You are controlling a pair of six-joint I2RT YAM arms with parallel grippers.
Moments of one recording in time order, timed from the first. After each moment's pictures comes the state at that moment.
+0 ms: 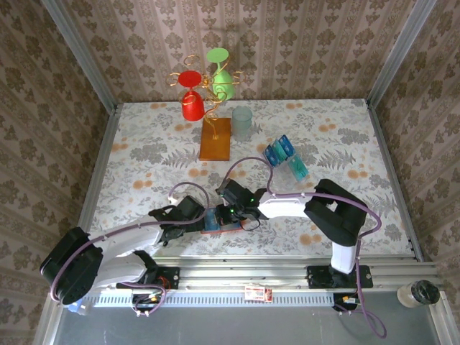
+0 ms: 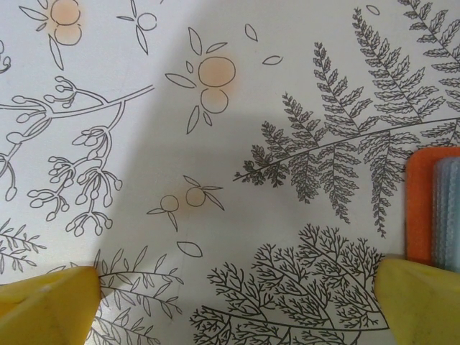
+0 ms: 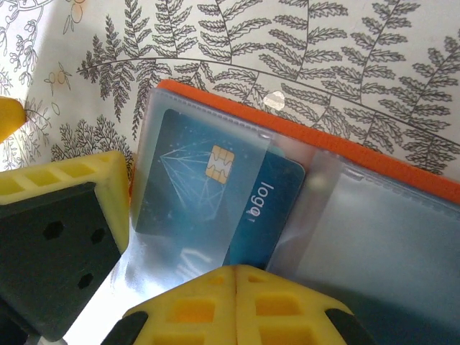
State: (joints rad) left arm -0.82 1.16 0.41 -0.45 -0.35 -0.79; right arm 0.95 1.85 1.01 -0.12 -0.19 0.71
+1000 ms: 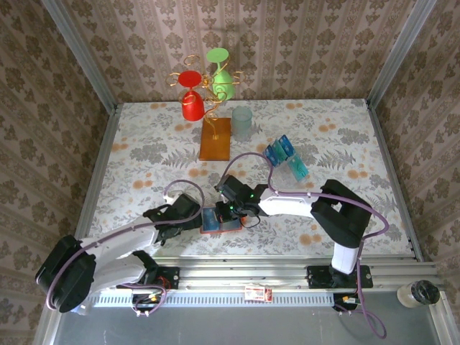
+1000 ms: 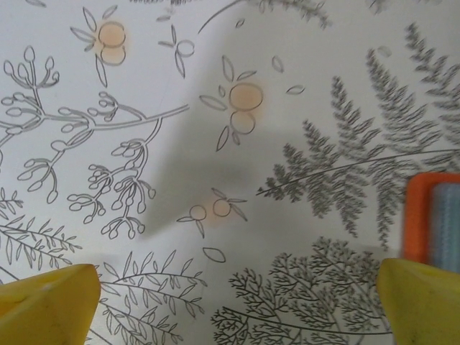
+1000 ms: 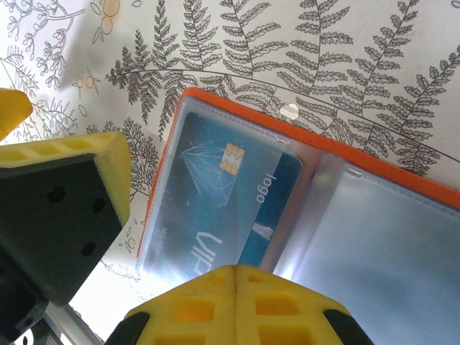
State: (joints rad) left arm -0.78 1.09 0.41 -0.49 -0.36 -0.80; right arm 0.95 1.81 1.06 -0.23 -0.19 0.68
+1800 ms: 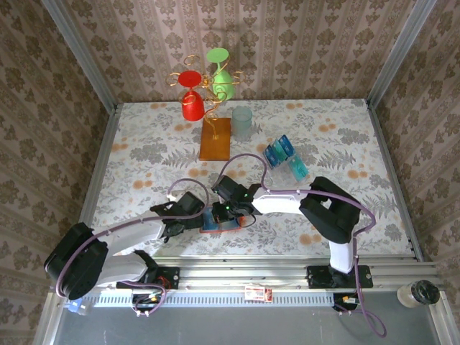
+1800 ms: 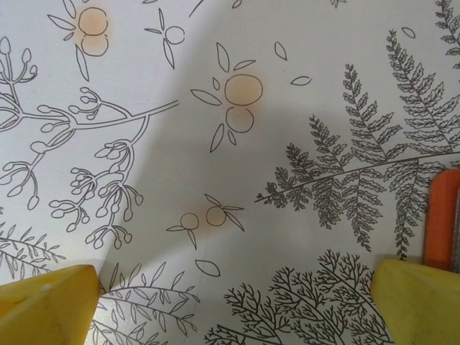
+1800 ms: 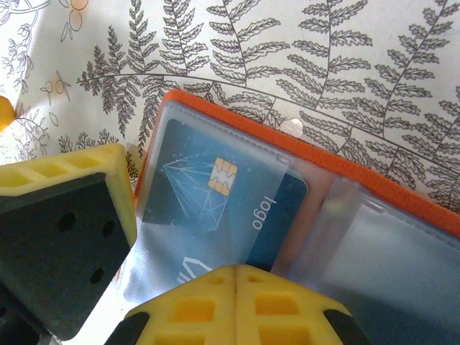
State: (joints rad) left arm -0.78 1.20 0.44 -0.48 -0.36 -0.80; right arm 0.95 1.90 1.12 -0.22 -0.20 0.68
